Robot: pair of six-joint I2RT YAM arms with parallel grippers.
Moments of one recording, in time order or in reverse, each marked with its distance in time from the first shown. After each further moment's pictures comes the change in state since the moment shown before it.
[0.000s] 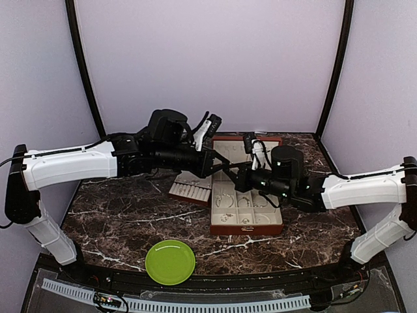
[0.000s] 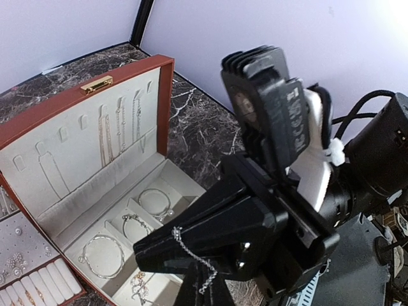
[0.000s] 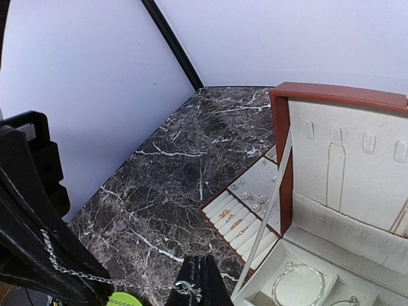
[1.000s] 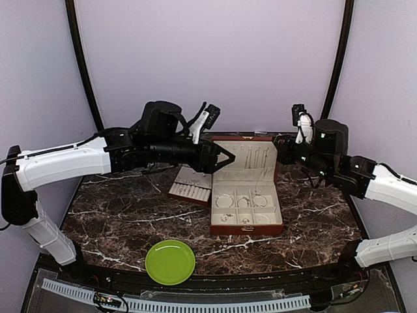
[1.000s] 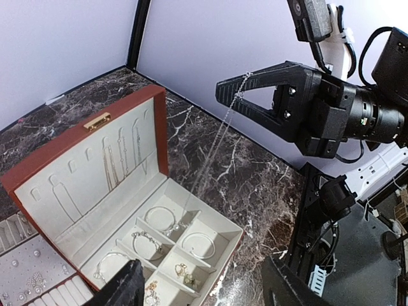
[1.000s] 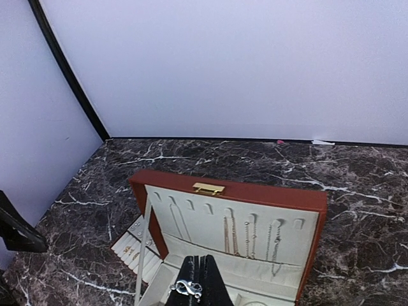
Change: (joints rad) left arm 0.000 -0.050 0.005 0.000 -0.011 0.074; right arm -0.143 -0.351 0.097 -0.464 0.270 -0.118
